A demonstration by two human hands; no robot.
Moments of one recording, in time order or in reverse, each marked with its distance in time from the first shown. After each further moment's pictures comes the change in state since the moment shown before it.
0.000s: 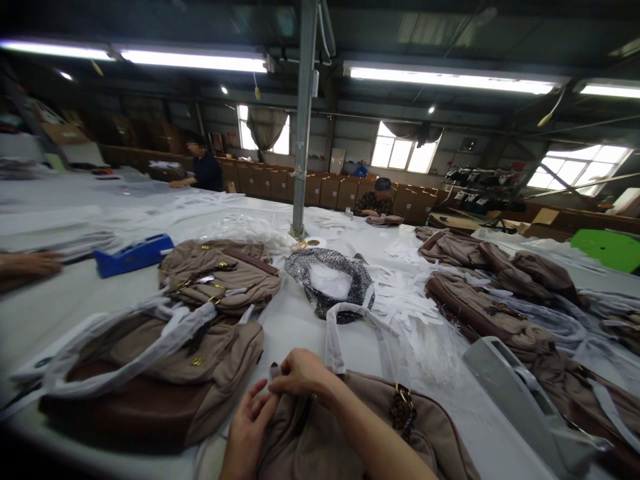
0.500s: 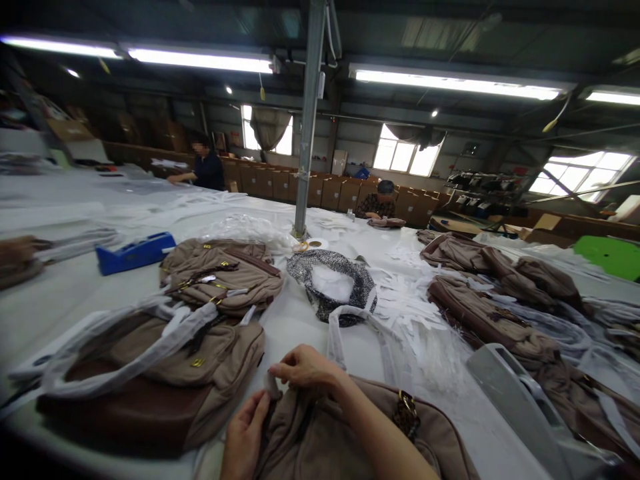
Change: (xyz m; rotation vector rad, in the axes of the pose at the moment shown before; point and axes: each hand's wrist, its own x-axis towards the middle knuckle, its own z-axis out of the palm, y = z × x) left_hand 0.009 -0.008 -0.008 0.111 0.015 0.057; right_hand 0.002 0.001 -0.016 0.235 -0.137 -0.072
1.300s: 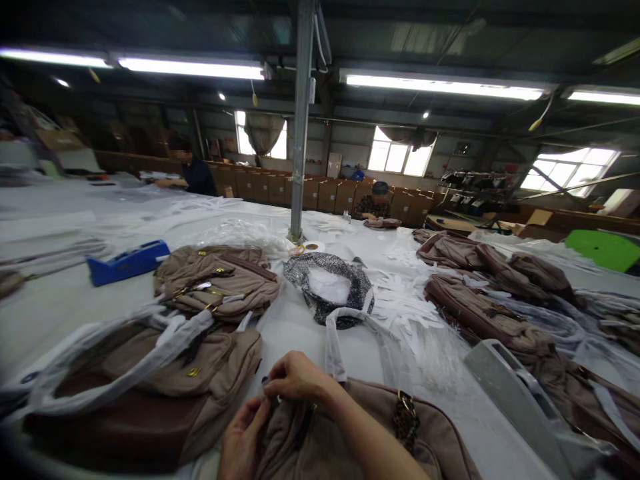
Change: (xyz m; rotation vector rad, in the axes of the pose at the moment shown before) left_hand 0.002 0.002 0.004 -0.341 -0.026 -0.208; right_hand 0.006 0.002 0.015 0.079 0.056 -0.077
